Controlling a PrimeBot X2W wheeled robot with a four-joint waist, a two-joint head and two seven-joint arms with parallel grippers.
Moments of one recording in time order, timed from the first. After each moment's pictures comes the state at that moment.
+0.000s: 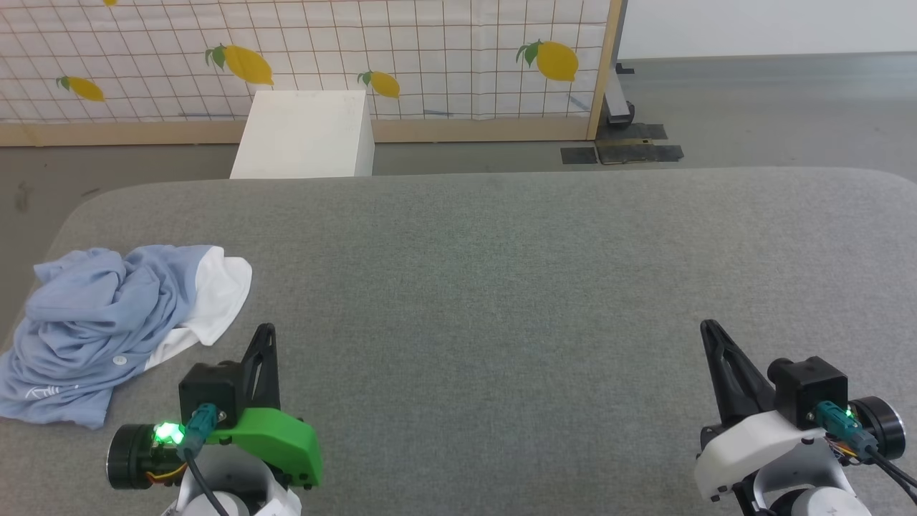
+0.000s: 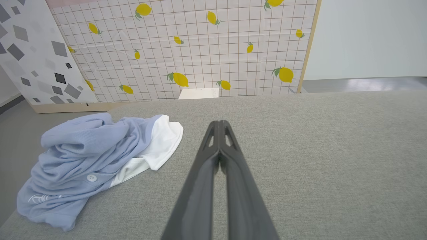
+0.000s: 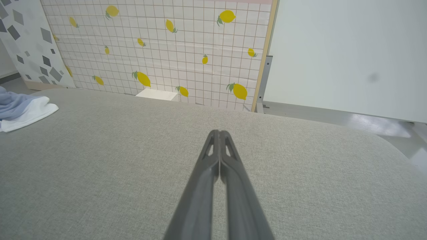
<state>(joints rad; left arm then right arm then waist) -0.01 0.05 0.00 0.00 -0.01 -0.01 0.00 0.02 -0.05 0.00 0.01 0.01 0.13 0.00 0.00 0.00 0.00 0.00</state>
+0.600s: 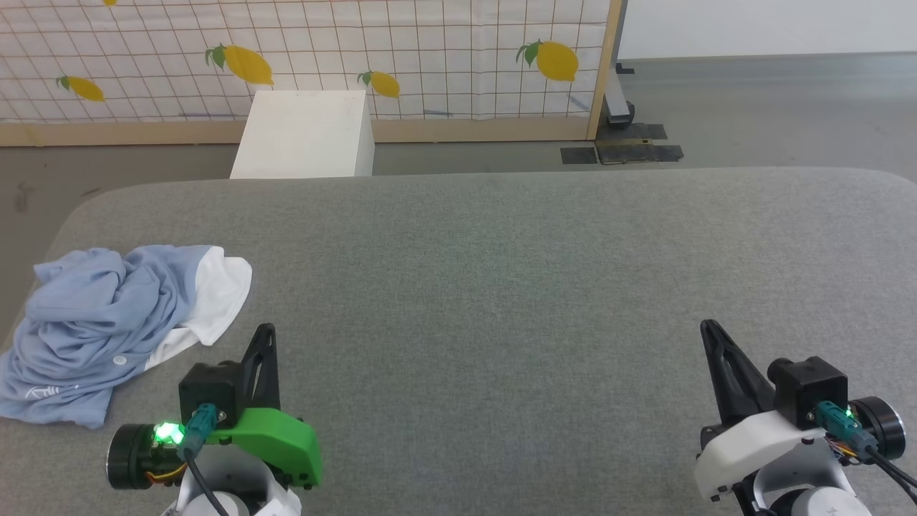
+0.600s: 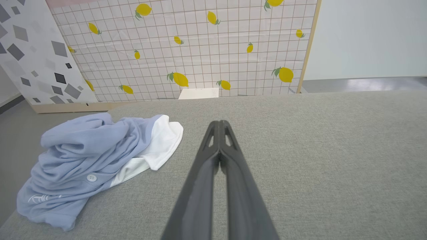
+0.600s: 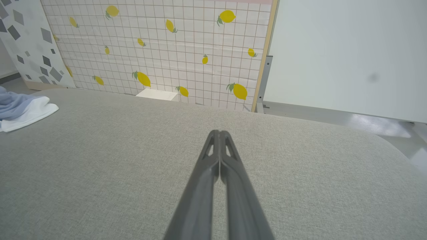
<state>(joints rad) -0.01 0.05 0.00 0.00 -0.01 -0.01 0.00 0.02 -0.05 0.00 0.01 0.01 0.13 0.00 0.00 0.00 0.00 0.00</state>
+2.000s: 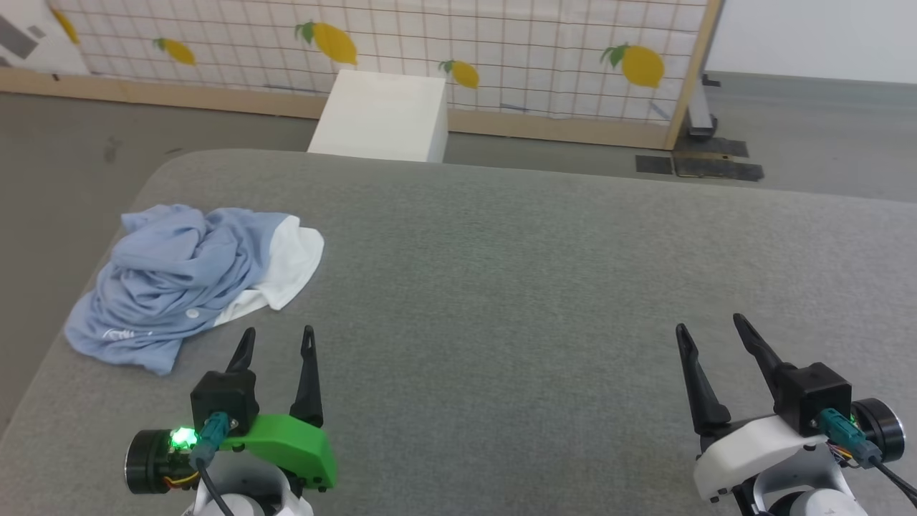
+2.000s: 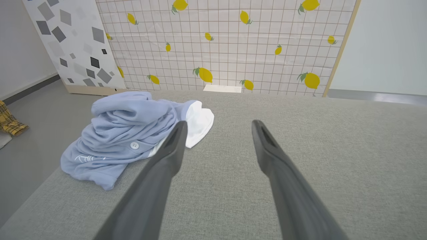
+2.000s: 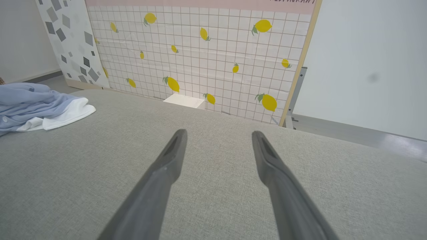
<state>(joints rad) -0.02 0.06 -0.05 0.05 -0.06 0.04 -0.07 0.02 -0.05 0.00 0.02 0.01 0.13 -0.06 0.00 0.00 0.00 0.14</state>
